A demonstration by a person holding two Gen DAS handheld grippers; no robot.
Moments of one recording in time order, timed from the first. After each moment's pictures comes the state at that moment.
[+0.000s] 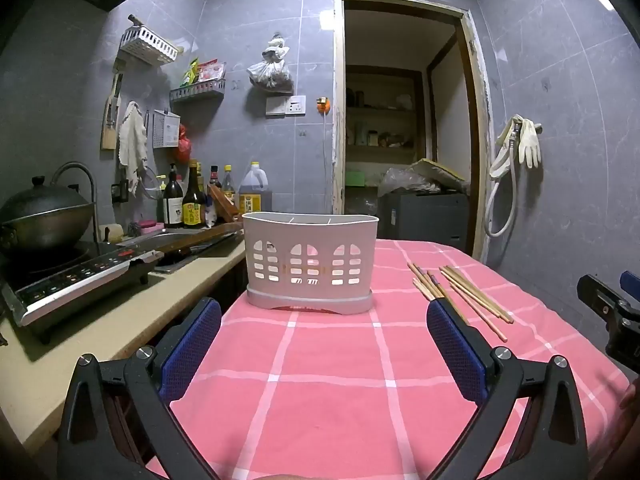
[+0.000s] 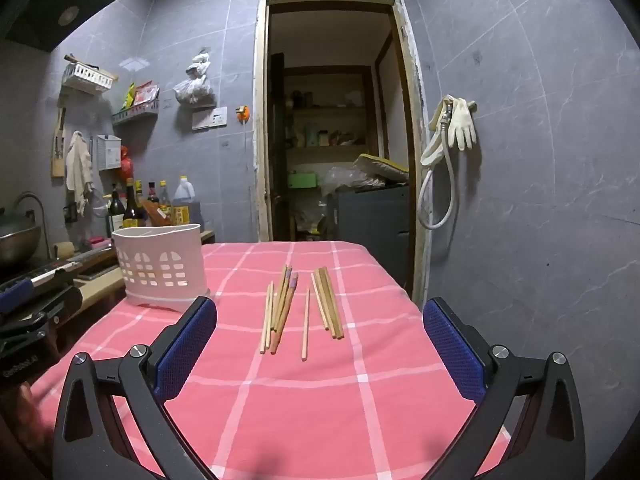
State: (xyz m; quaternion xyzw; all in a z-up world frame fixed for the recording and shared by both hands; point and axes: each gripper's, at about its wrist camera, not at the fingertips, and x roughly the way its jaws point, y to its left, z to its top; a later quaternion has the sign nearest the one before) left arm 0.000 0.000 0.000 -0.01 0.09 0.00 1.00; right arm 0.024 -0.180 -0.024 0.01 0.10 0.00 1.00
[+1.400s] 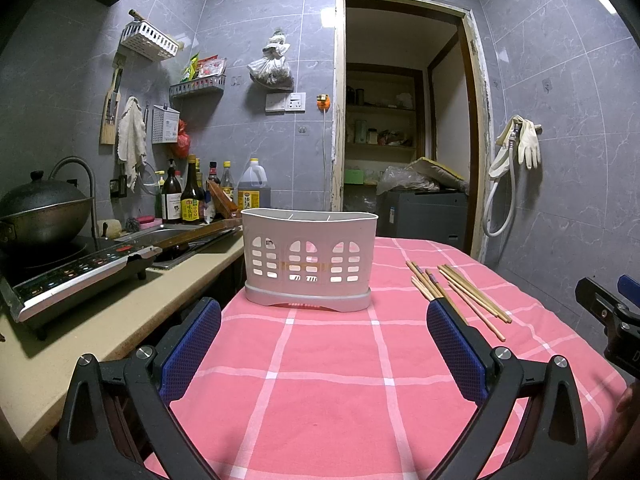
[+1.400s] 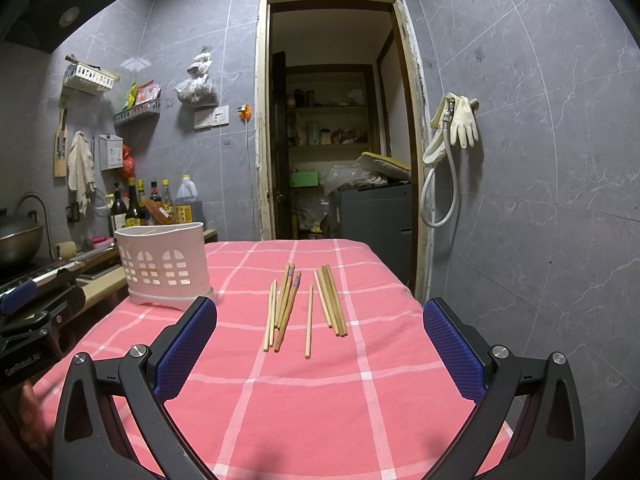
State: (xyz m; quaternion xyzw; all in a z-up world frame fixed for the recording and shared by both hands) left arm 0.000 0.002 0.000 -0.02 0.10 0.00 0.99; right arm 0.027 -0.178 -0.029 0.01 0.09 0.00 1.00
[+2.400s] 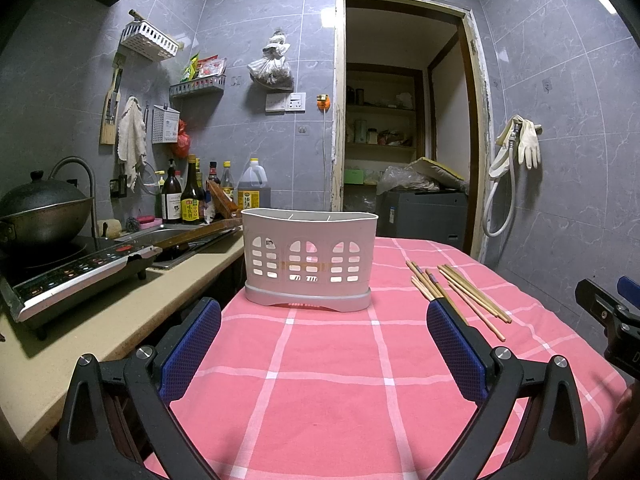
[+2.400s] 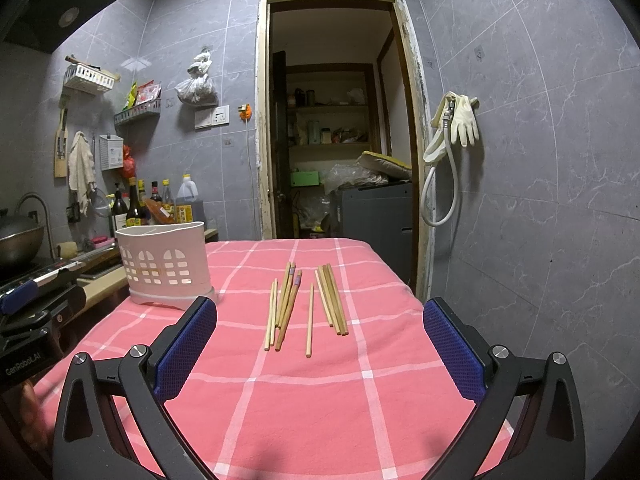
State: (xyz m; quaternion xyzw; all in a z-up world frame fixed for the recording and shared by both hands) left arm 0.001 0.005 0.001 -0.02 0.10 0.00 0.99; right arm 0.027 -0.178 -0.030 0.01 0.10 0.00 1.00
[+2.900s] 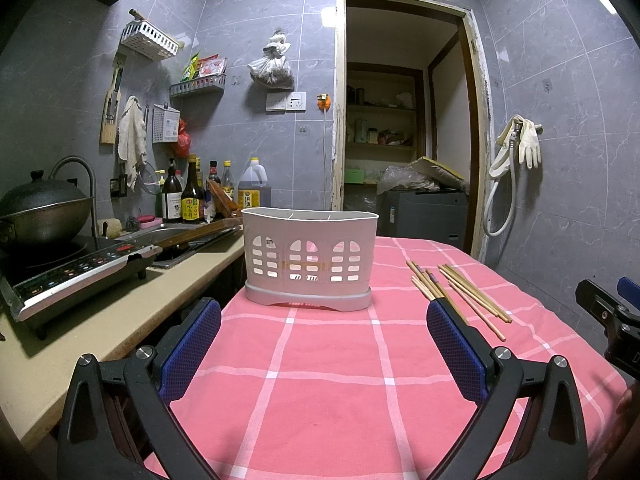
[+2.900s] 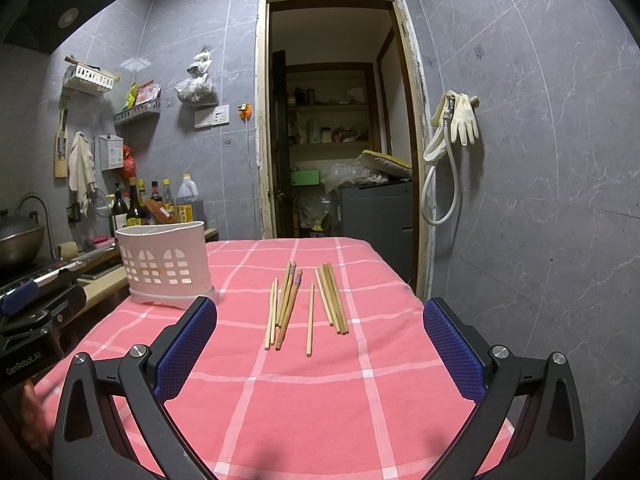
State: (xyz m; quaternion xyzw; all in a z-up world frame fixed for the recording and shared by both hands) left arm 0.002 0.007 0.002 -0.02 0.10 0.00 0.99; right arm 0.027 -0.178 -0.030 0.01 0.10 0.00 1.00
